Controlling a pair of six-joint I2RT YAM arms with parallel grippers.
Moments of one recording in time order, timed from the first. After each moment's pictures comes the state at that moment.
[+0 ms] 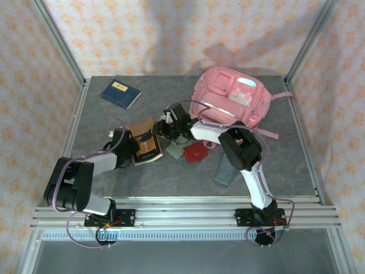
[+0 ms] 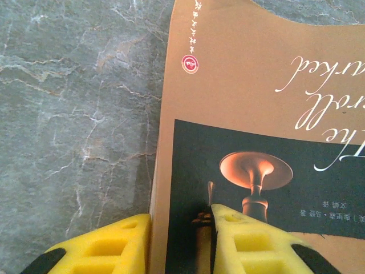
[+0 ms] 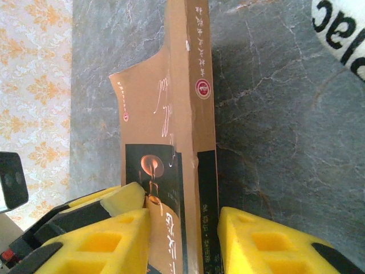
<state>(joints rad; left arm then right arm) -0.13 1.44 0.48 0.09 -0.04 -0.70 0.74 2.20 1.52 -0.02 -0.48 0.88</state>
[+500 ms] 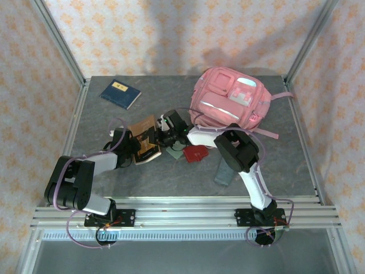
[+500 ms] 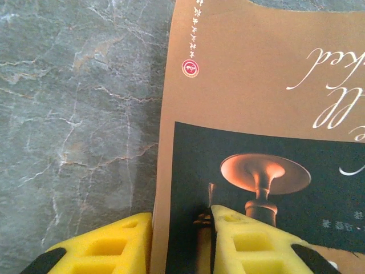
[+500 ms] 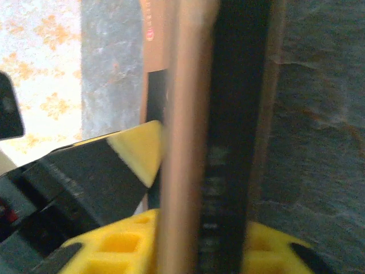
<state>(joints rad) -0.13 1.45 0.48 0.12 -0.02 -0.70 0.79 2.21 1.47 0.02 -0.59 0.90</state>
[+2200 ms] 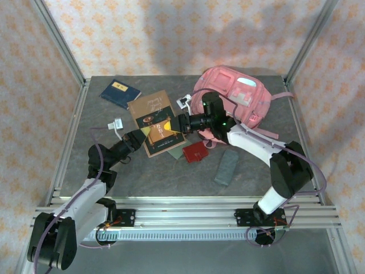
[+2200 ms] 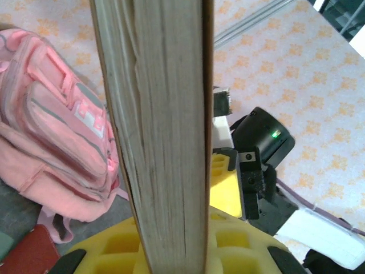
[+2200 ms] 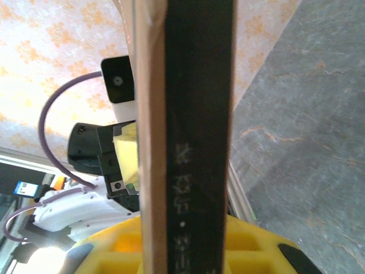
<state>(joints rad) -0.14 0.89 0.25 0.84 0.67 -1.18 0.61 1.61 1.17 0.11 -1.01 0.81</state>
